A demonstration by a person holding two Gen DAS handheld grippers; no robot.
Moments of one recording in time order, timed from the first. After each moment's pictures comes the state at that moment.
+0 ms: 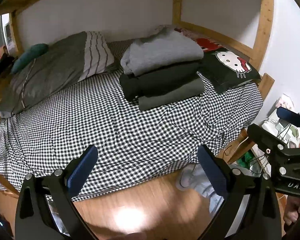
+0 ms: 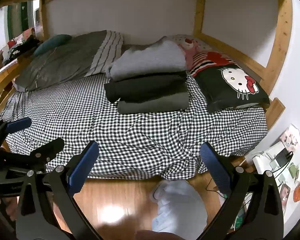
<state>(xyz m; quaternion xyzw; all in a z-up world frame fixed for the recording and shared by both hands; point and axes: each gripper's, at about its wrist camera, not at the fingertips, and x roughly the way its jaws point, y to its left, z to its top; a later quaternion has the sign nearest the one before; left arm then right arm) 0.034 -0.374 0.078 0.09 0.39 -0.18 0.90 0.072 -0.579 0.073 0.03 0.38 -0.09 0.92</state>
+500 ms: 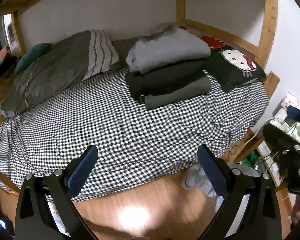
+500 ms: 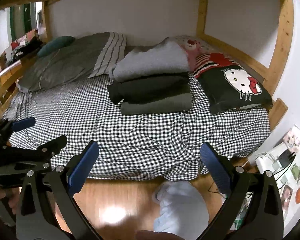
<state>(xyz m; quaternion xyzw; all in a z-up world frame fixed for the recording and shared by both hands) 0.044 -0.369 0.071 0.10 0.40 -0.16 0.90 0.068 -0.582 0.075 0.04 0.38 -0.08 0.92</state>
